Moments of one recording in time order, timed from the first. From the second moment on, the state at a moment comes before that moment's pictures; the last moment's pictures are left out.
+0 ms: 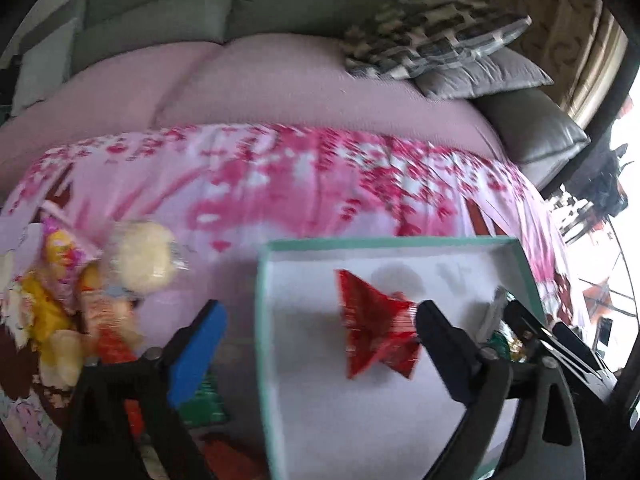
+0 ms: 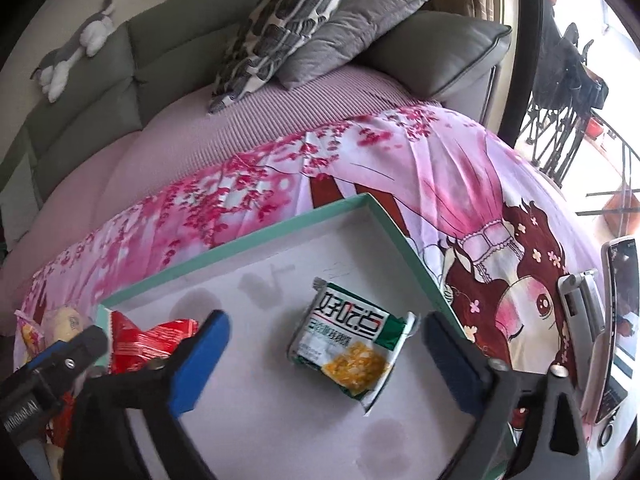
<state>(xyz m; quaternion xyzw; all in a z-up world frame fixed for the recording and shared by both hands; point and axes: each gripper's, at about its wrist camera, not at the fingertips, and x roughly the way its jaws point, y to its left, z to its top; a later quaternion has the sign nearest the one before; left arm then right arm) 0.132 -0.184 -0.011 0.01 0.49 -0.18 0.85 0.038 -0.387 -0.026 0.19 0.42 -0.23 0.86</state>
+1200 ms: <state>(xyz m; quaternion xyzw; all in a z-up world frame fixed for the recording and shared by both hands) 0.089 0.014 0.027 0.00 0.44 0.00 0.90 0.045 -0.250 -0.014 0.20 0.46 -0.07 0.86</state>
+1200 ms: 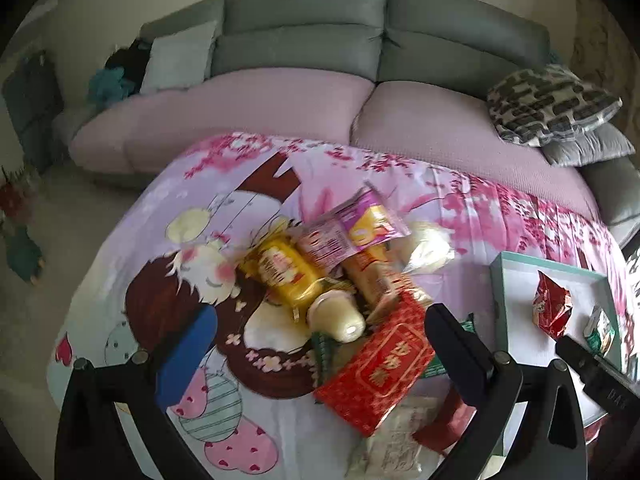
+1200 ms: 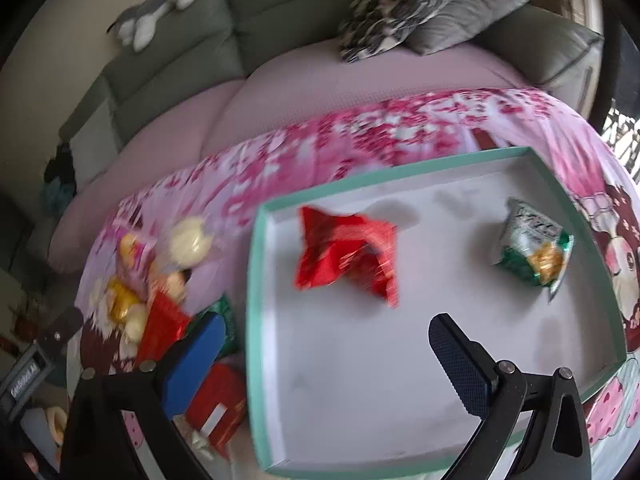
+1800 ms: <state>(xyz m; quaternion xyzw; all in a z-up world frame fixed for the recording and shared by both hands) 0.082 0.051 -0.026 -0.06 0.52 0.01 0.85 0.045 -0.170 -0.036 0.17 0.55 0.03 0.81</state>
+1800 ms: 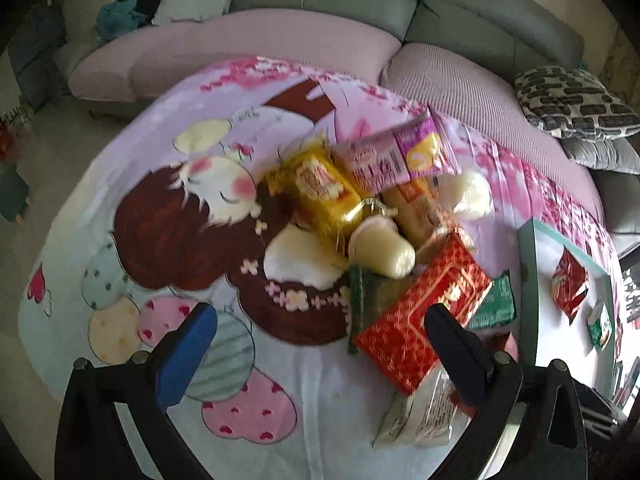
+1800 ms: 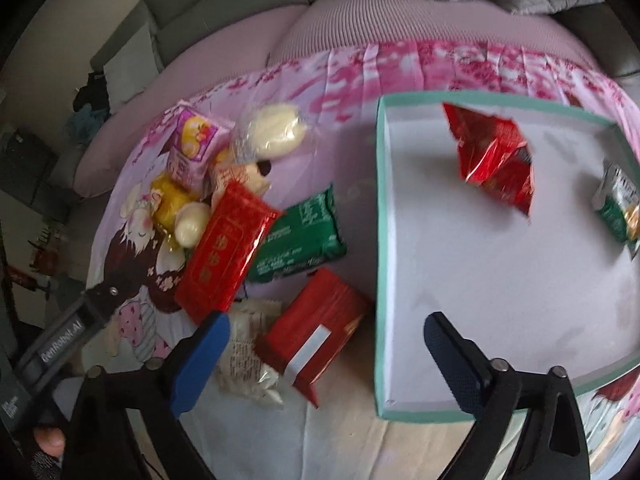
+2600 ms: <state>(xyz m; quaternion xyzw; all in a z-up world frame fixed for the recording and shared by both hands) 0.085 0.065 -0.039 -0.09 0.53 0.02 0.85 0.042 -0.162 -0.025 0.20 0.55 0.03 0.81</state>
